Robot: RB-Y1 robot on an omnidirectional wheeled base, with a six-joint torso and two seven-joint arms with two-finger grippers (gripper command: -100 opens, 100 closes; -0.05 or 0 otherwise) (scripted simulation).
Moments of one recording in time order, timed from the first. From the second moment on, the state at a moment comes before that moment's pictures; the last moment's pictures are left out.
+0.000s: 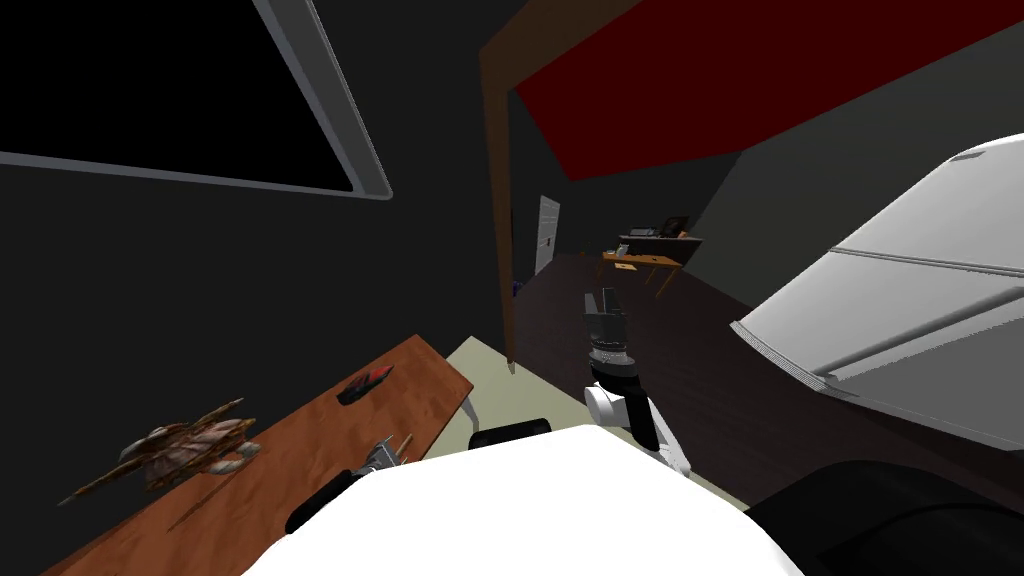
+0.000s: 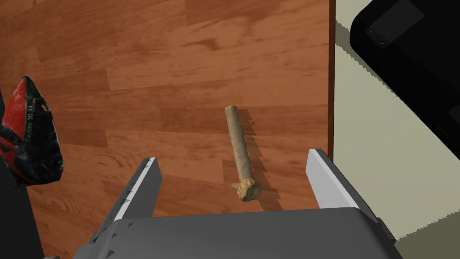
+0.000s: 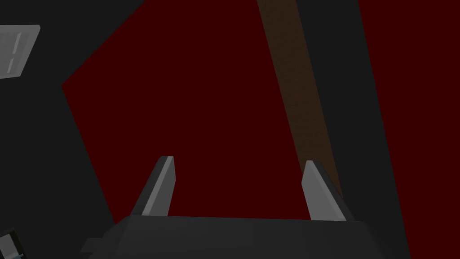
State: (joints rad) left arm 0.38 0.55 -0.13 -1.20 0.76 0.26 0.44; right arm 0.49 -0.05 -0.03 -2.25 -0.04 -0.63 0.03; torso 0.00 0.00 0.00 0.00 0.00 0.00
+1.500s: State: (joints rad) left arm 0.34 0.58 -0.12 -0.82 0.92 0.39 0.57; right arm 0.49 -0.05 -0.03 -2.25 -0.04 -0.63 0.03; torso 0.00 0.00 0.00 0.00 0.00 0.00
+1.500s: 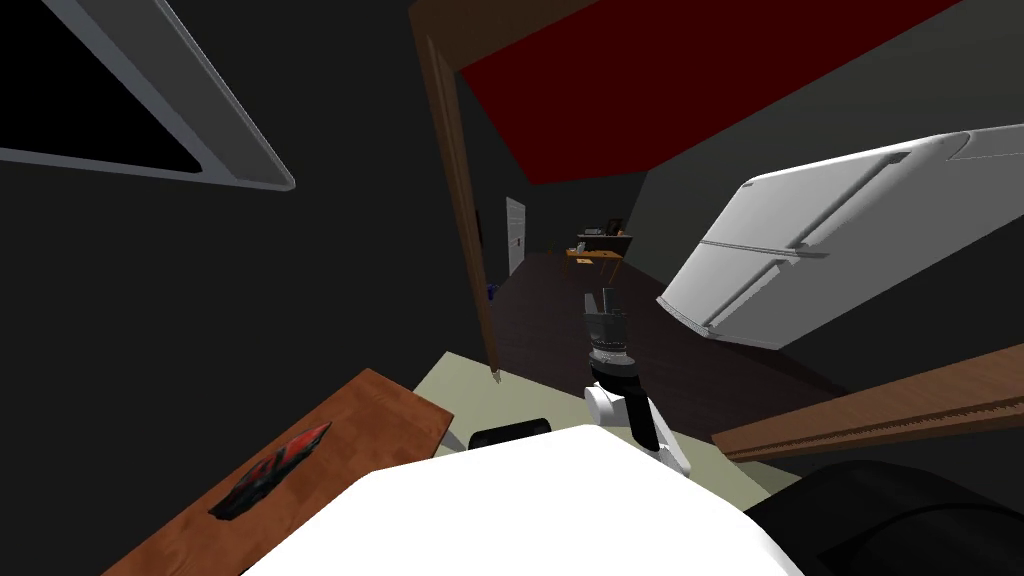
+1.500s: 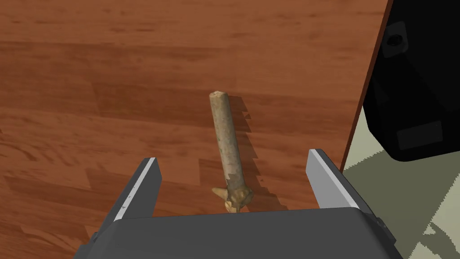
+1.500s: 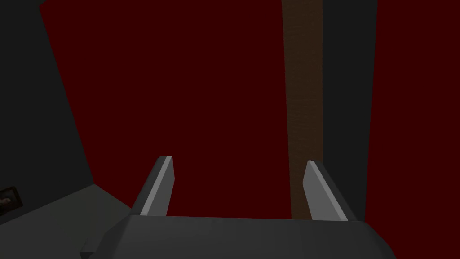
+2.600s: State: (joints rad) left arm 0.33 0.57 -0.12 -0.62 0.98 0.46 0.66; right arm 0.49 -0.05 -0.04 -2.25 -0.04 -0.63 0.03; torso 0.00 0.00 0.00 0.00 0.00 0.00
